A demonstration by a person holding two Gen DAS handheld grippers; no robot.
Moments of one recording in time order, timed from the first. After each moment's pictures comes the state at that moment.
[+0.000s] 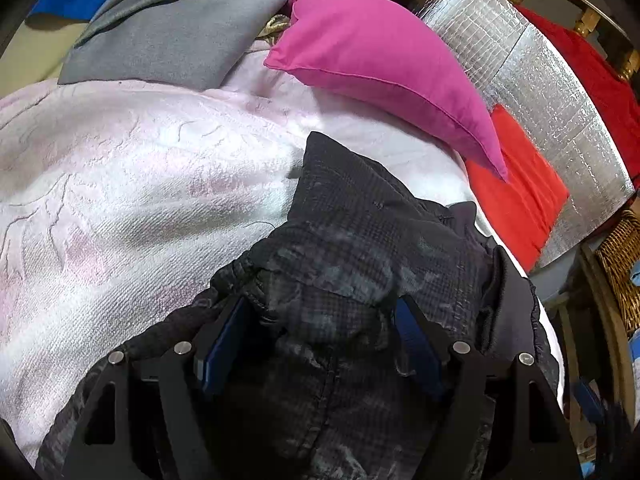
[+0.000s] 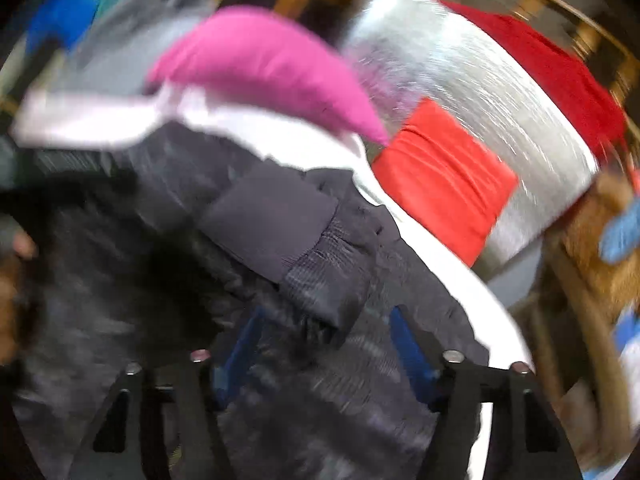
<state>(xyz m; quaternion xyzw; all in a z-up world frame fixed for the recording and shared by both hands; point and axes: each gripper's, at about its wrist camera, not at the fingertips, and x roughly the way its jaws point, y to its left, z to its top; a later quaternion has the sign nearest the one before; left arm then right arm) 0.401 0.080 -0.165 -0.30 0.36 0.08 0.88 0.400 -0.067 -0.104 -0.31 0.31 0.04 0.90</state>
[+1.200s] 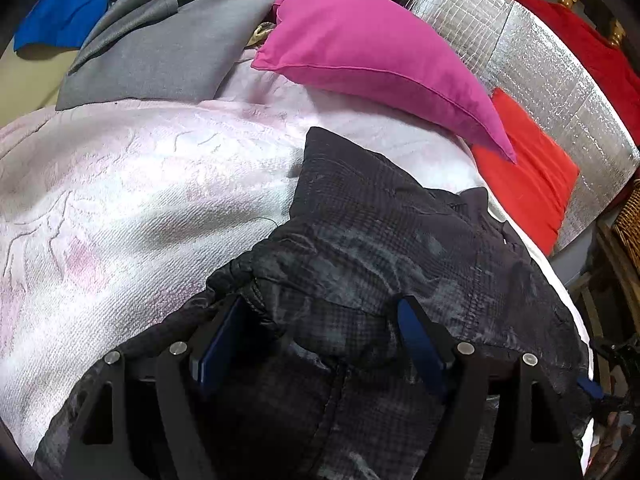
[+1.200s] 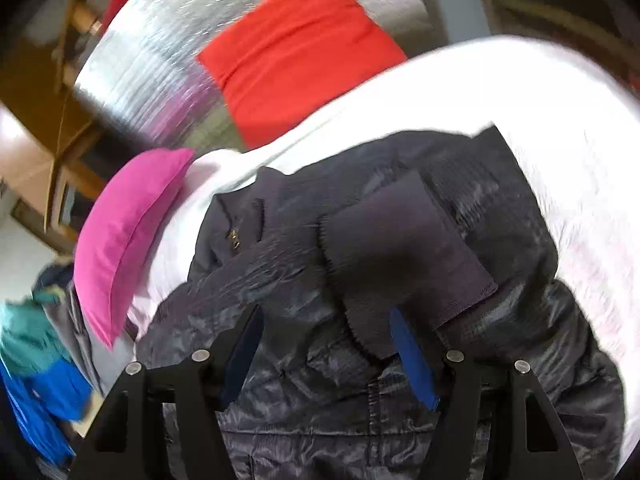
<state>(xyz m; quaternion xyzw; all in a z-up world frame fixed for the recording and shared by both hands) 0.405 0.073 -0.175 -0.26 0.36 0.09 0.89 0.464 -0.294 -0.114 0.34 0.40 0.01 0.85</state>
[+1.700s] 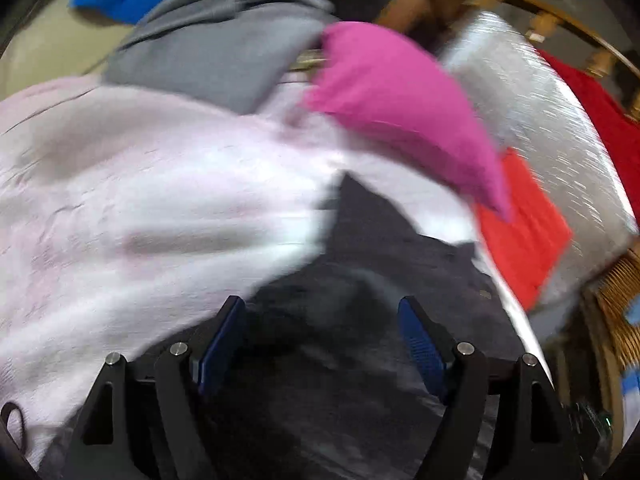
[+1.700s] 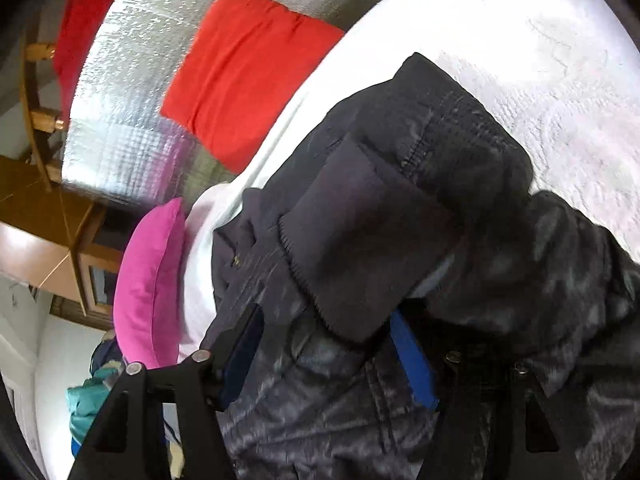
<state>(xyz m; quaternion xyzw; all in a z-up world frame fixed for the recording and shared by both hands) 0.374 0.108 -0.157 -0.35 0.32 0.15 0.87 0.456 -0.321 -0.152 0.48 0.38 0.00 0.79</state>
